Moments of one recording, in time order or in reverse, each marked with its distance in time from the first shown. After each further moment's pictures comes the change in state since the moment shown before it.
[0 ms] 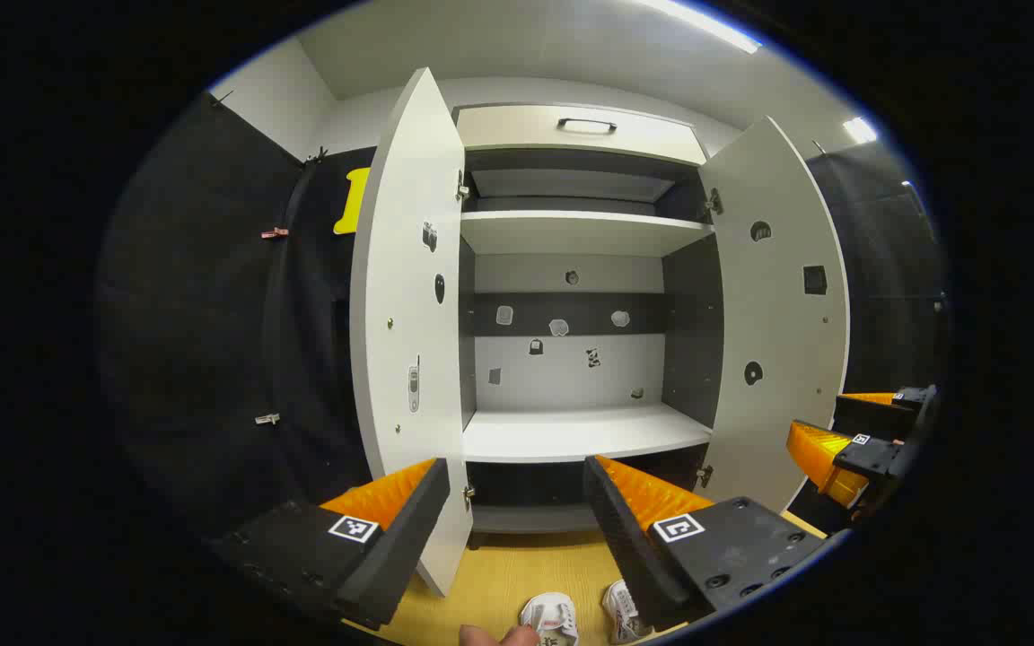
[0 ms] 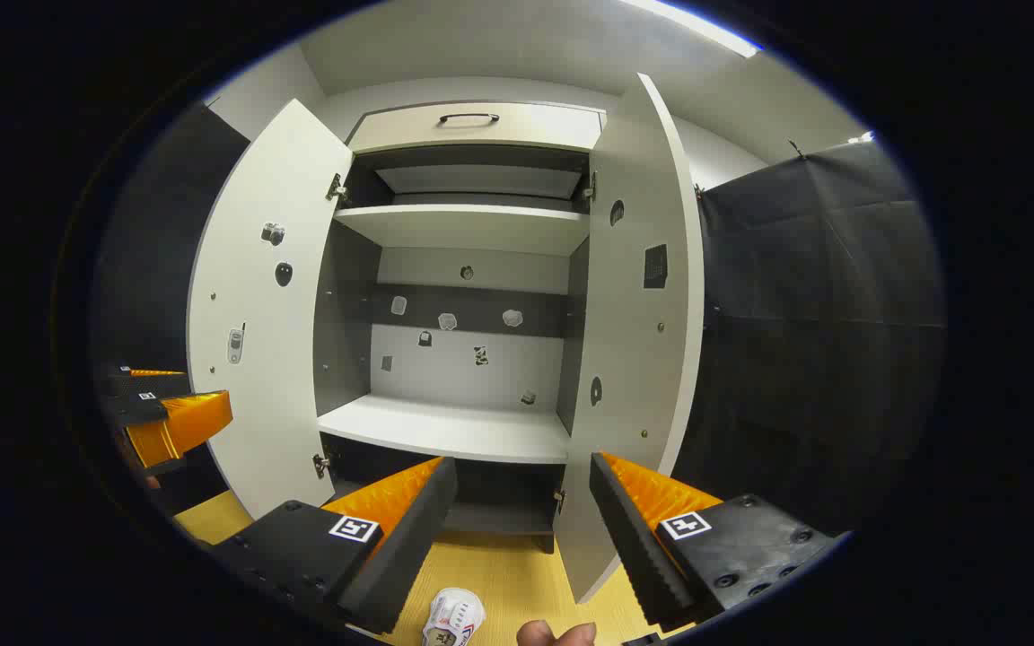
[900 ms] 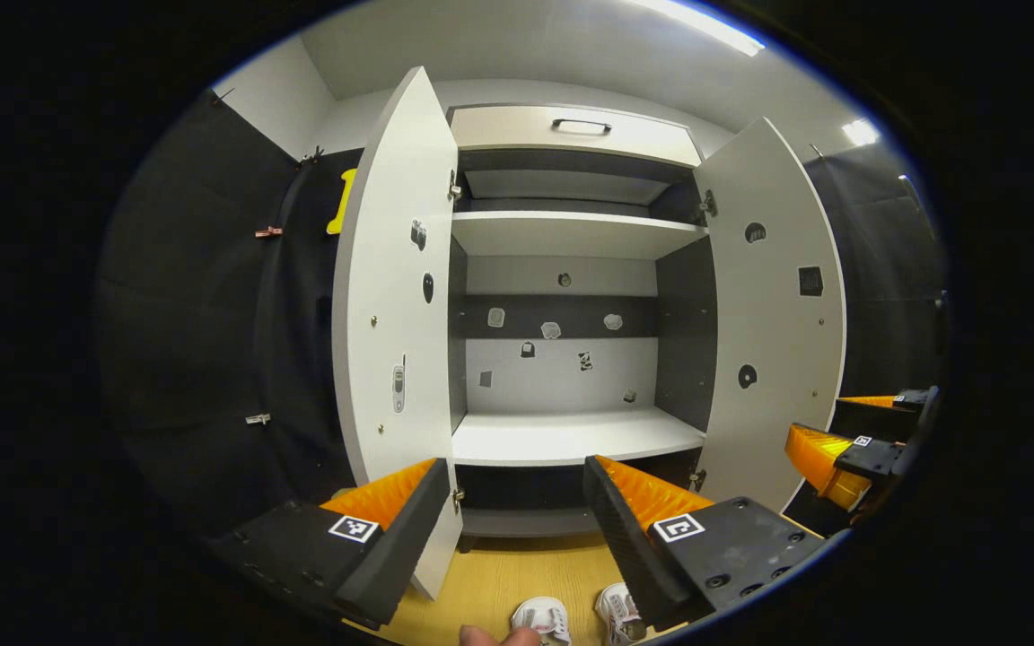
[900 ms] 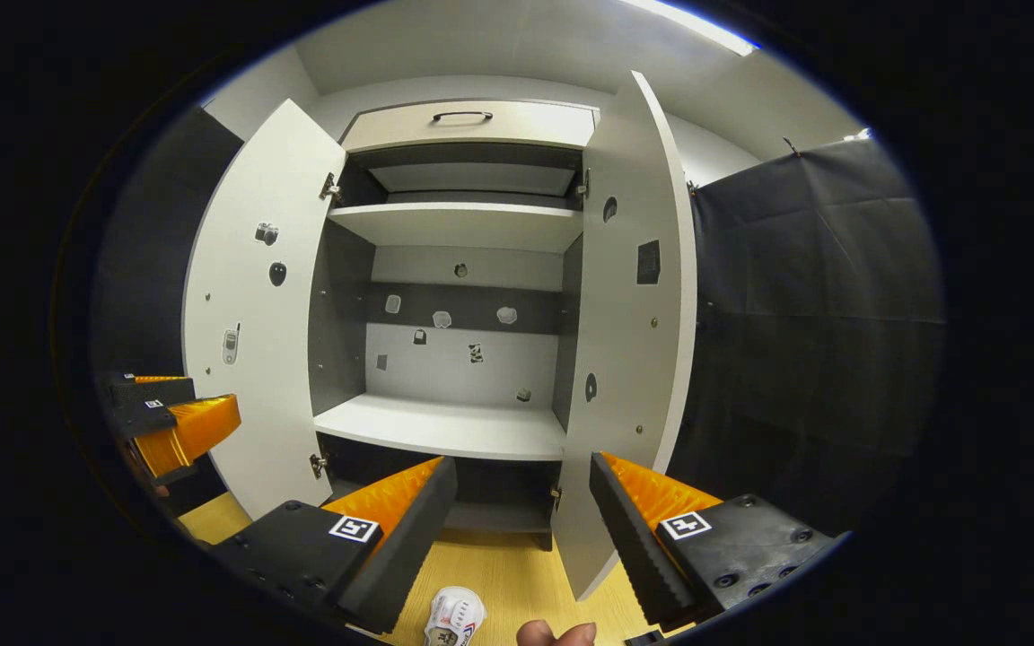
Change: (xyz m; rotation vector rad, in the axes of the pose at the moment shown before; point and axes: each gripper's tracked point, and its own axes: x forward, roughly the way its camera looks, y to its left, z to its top) left arm 0.006 -0.008 0.002 -0.010 -0.012 -0.031; right arm -0.002 -0.003 0.000 0.015 0.005 -0.025
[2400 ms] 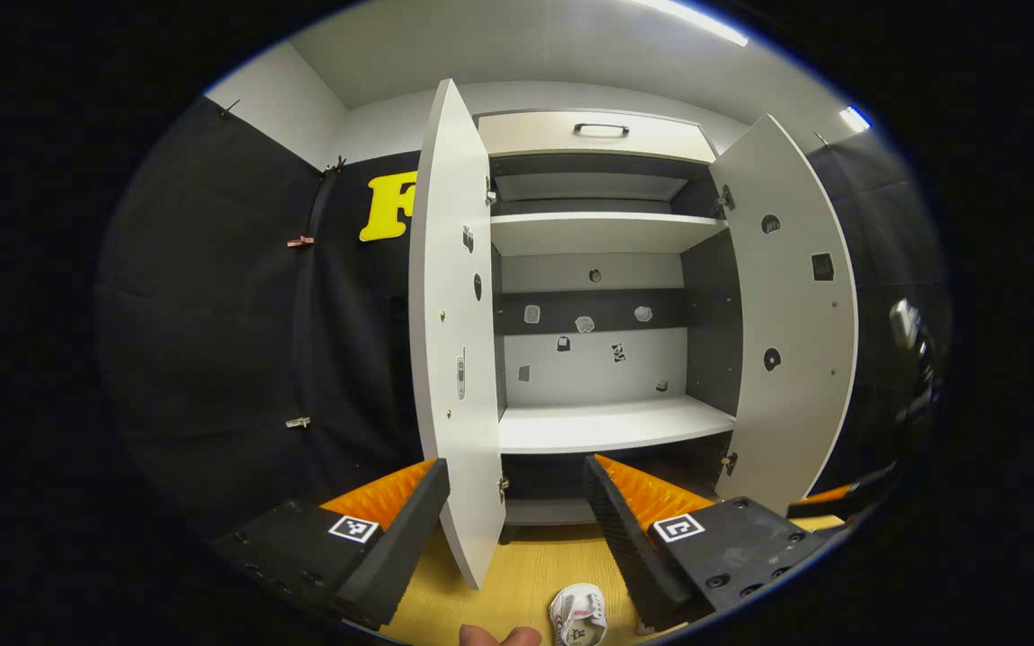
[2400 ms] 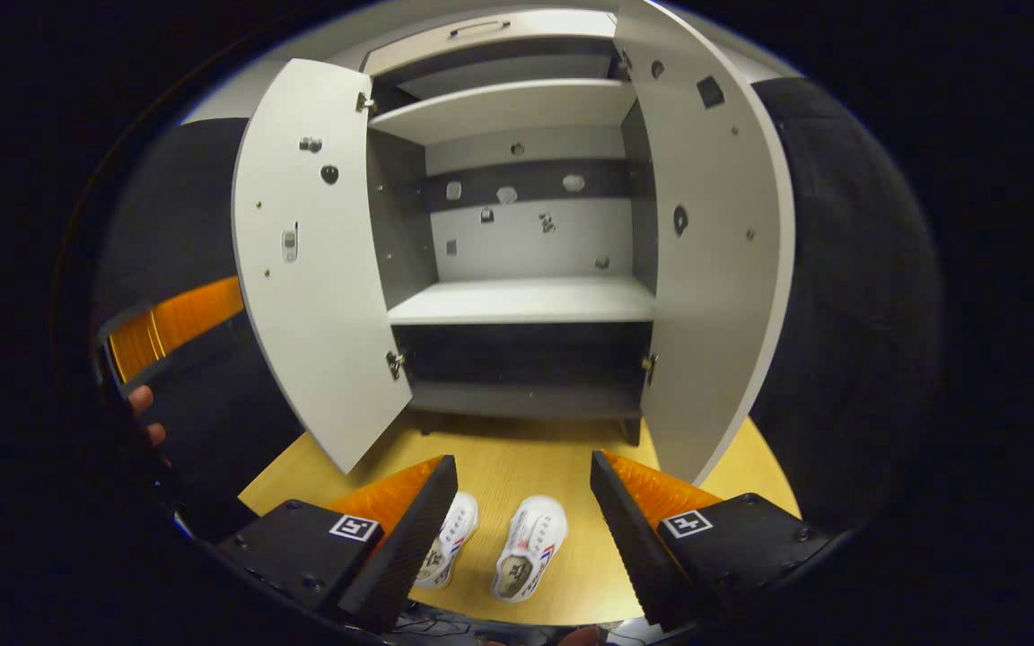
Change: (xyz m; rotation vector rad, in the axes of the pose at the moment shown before) left arm -0.036 0.040 -0.014 0.037 0.011 0.102; right arm -0.049 0.081 -0.177 0.135 0.520 0.264
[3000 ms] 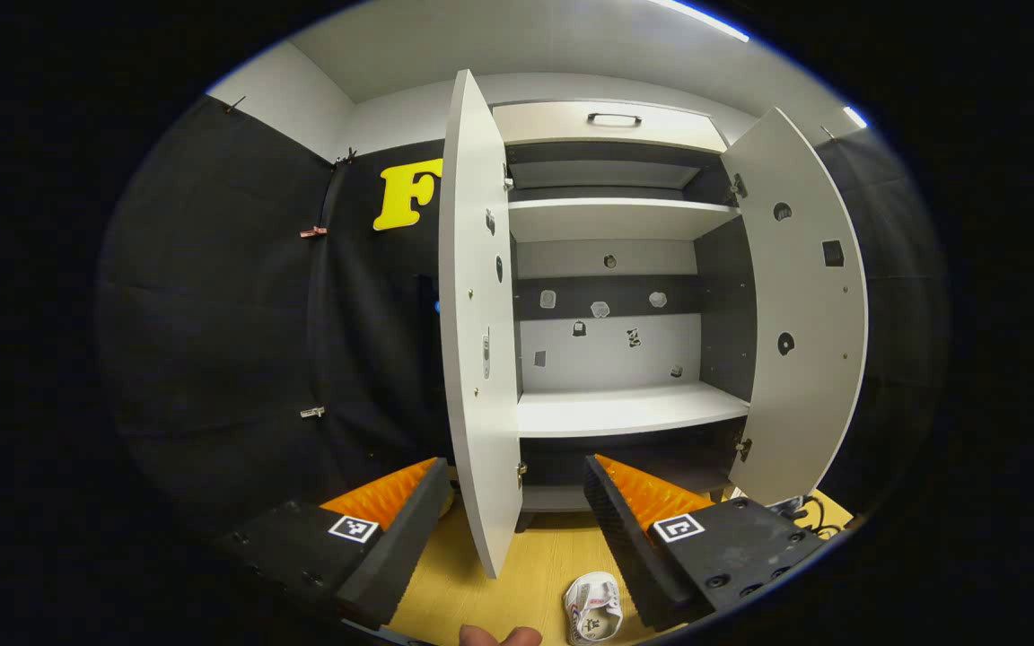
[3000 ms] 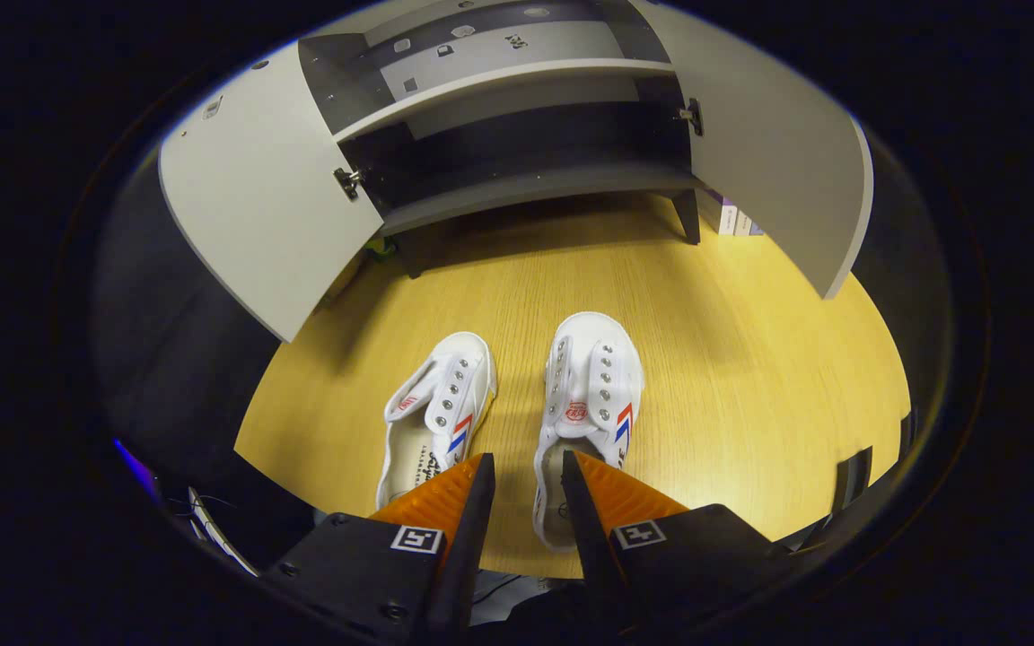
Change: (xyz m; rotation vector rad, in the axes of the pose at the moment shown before) left arm -0.005 0.018 -0.018 0.006 0.042 0.035; right arm 0.097 -0.003 -0.209 0.137 0.395 -0.047
